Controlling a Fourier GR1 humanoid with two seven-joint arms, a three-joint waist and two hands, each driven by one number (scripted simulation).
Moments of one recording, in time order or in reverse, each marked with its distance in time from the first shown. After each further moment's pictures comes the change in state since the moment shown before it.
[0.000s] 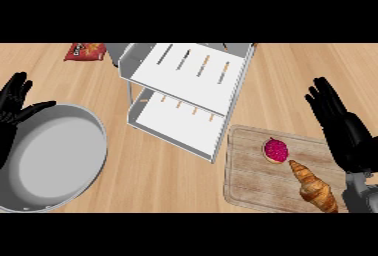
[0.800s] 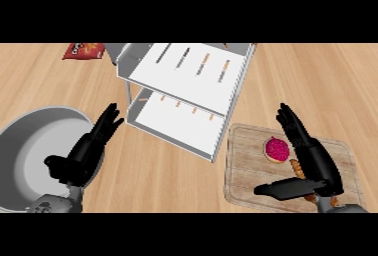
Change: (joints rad) left arm -0.017 -0.311 -0.223 0.207 -0.038 -0.055 -0.085; right arm 0.105 0.084 0.136 0.070 0.174 0.090 -0.304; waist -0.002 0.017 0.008
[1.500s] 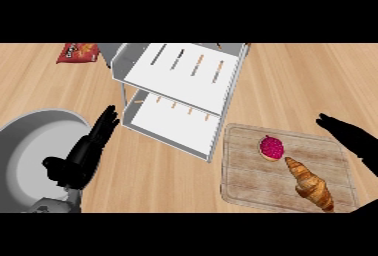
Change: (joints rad) left arm 0.023 -0.003 0.007 -0.021 -0.003 0.007 0.025; right arm 0.049 -0.637 -0.006 -0.352 0.359 0.236 0.387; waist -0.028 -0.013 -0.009
